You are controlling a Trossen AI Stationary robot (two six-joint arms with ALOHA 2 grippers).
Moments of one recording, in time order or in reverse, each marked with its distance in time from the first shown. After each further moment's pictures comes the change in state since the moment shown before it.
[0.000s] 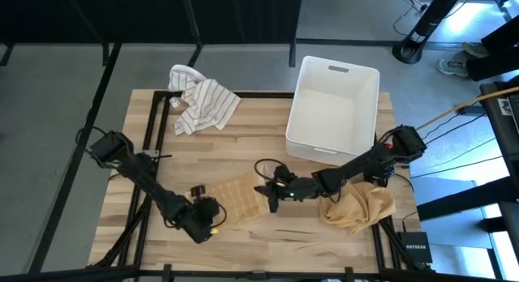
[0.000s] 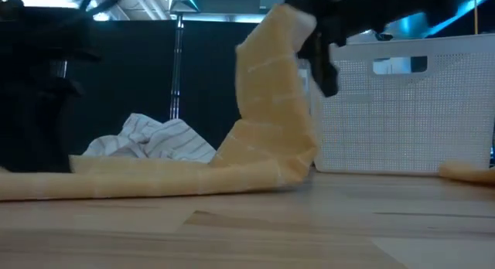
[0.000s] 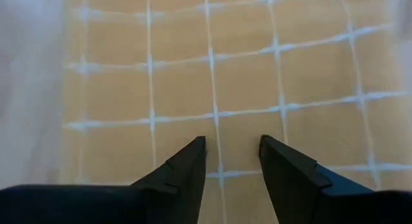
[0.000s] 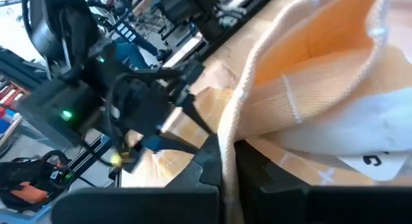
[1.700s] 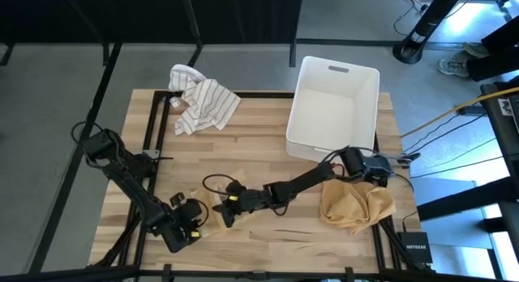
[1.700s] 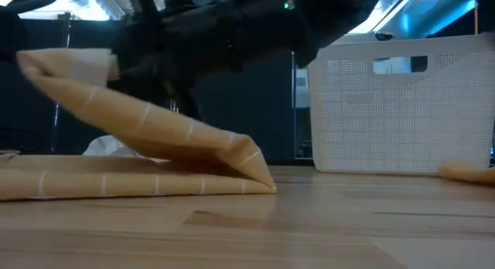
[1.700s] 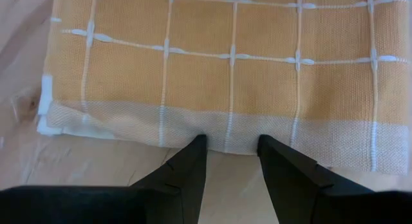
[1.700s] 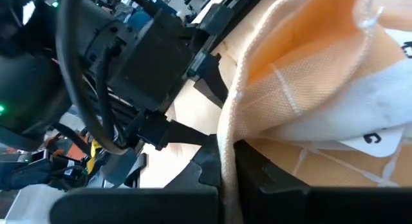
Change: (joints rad) left arm -0.193 -0.068 -0.069 -0.078 0.049 -0.501; right arm -0.060 0.584 0.647 -0.051 -0.234 0.061
